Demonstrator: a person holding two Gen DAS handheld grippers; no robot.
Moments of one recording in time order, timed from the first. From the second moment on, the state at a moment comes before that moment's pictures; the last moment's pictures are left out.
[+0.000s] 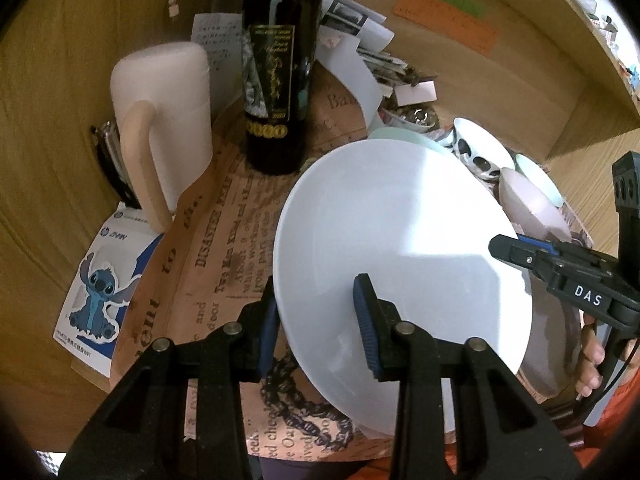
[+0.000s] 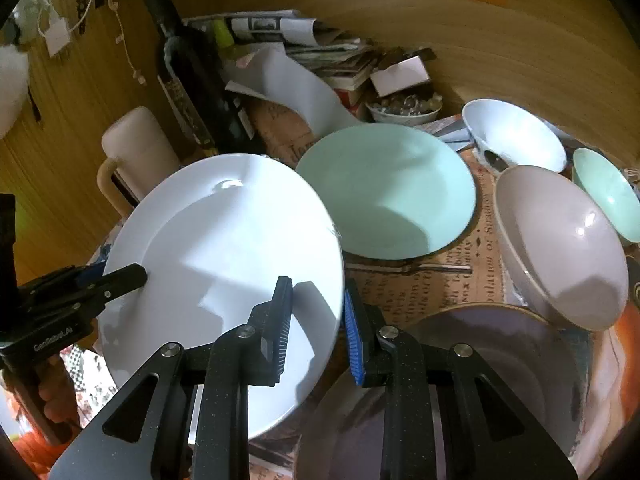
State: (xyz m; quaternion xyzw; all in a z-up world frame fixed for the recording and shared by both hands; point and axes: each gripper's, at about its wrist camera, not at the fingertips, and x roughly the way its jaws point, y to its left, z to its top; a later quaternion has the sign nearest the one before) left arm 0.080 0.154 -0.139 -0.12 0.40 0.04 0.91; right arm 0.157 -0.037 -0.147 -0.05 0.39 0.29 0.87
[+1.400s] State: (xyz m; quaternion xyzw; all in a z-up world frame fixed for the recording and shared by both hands) left arm 0.102 0.035 -0.125 -0.07 0.39 -0.05 0.92; right arm 0.127 -0.169 -0.136 0.01 0.36 0.23 0.91
